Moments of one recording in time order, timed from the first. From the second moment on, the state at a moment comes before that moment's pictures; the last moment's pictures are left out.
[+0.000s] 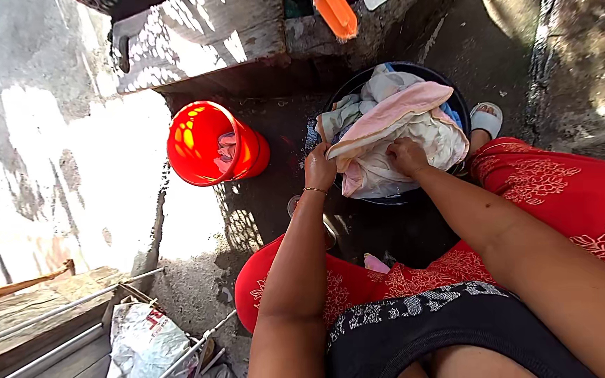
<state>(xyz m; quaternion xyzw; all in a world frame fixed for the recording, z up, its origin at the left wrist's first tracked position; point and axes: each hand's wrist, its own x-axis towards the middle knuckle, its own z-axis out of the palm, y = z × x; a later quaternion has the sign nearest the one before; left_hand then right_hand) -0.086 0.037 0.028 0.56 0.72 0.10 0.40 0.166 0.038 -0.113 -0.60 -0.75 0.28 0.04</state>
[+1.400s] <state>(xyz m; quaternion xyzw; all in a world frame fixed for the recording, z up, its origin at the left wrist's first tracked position) -0.079 0.037 0.026 0.57 0.71 0.08 0.41 0.166 0.031 -0.114 -0.56 -0.78 0.28 0.06</state>
